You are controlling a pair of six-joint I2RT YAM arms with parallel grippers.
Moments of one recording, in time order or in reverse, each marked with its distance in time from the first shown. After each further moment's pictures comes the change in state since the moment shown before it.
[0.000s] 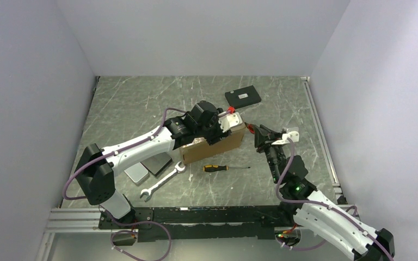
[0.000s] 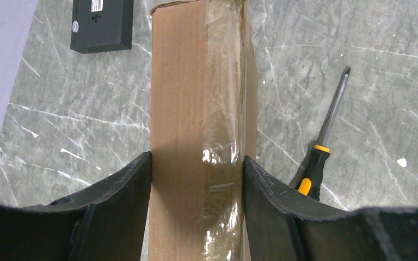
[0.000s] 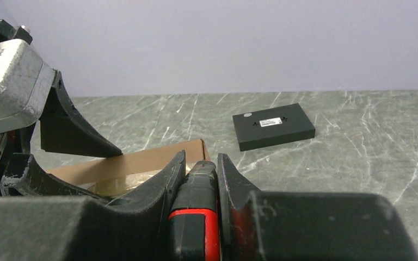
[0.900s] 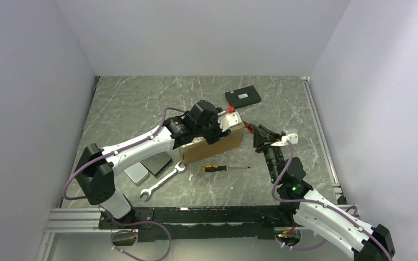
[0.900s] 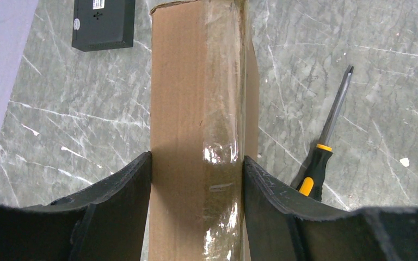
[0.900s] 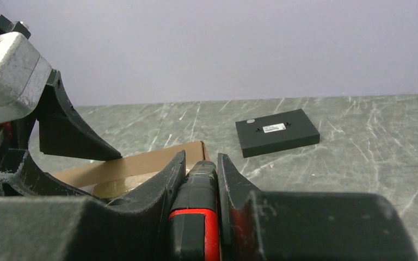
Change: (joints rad) left arm 0.002 0.000 0.000 -0.001 0.002 0.000; right arm -0.003 0.029 -0.109 0.225 -0.006 -0.006
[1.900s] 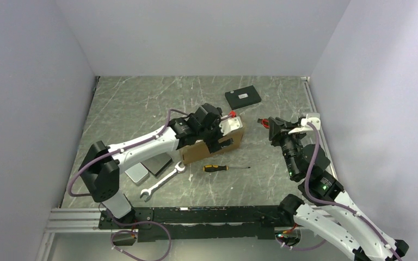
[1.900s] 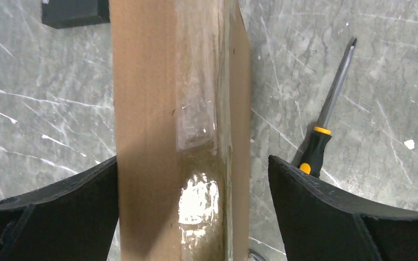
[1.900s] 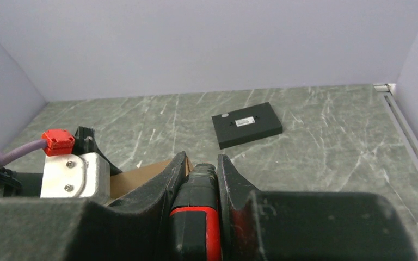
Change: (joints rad) left arm -0.013 0.033 0.003 -0.047 -0.020 0.003; right arm 0.012 -0.048 0.525 -0.745 0.108 0.051
